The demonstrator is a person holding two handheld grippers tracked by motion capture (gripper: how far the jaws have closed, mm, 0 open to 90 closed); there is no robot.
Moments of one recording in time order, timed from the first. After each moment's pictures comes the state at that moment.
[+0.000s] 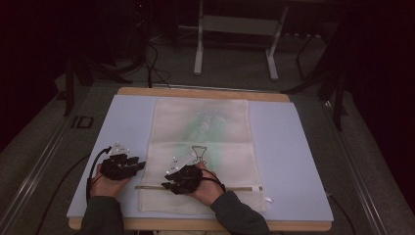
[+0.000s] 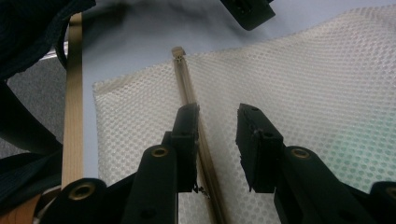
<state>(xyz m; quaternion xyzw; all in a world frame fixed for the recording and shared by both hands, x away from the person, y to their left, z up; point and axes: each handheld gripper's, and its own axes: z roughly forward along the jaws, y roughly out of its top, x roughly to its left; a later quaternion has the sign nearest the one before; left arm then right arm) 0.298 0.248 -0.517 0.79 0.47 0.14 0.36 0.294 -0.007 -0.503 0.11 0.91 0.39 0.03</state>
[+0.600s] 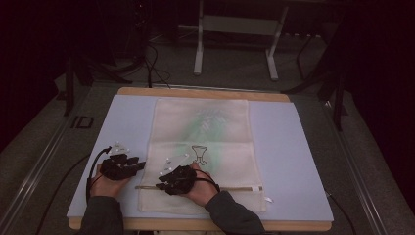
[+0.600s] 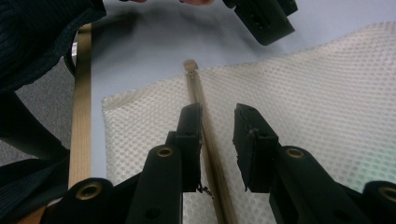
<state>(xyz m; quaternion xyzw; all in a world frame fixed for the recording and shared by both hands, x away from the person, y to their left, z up) 0.298 0.248 -0.517 0.79 0.47 0.13 0.36 0.291 0.010 -0.503 0.10 0.92 0.39 0.02</state>
